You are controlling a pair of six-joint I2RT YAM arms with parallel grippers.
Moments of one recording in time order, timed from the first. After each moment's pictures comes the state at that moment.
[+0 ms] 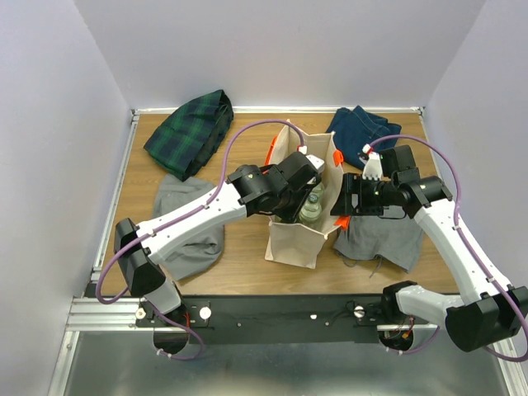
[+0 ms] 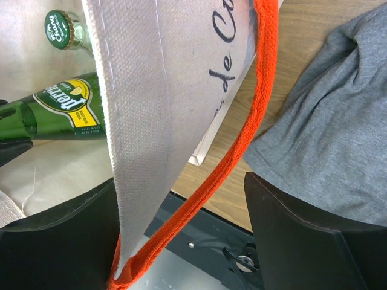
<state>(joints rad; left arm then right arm) -1.03 1.61 1.65 -0.98 -0.15 -0.37 0.27 1.13 1.10 -0.94 -0.39 0.27</state>
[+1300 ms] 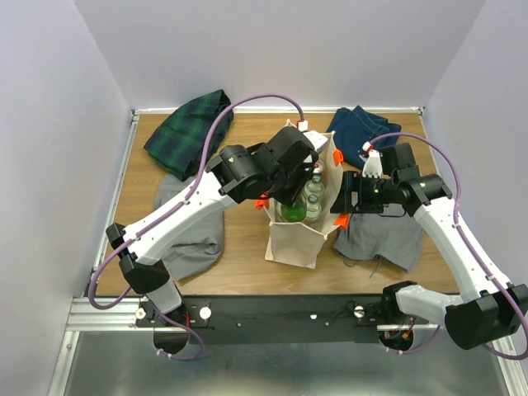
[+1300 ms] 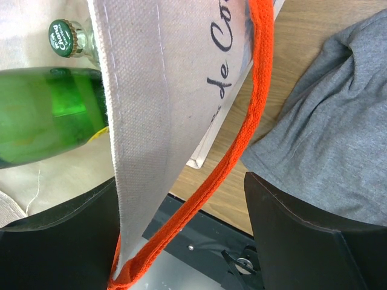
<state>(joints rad) -1.03 1.63 1.98 -1.18 -0.15 -0.29 0.27 1.15 1.12 -0.93 -0.39 0.27</state>
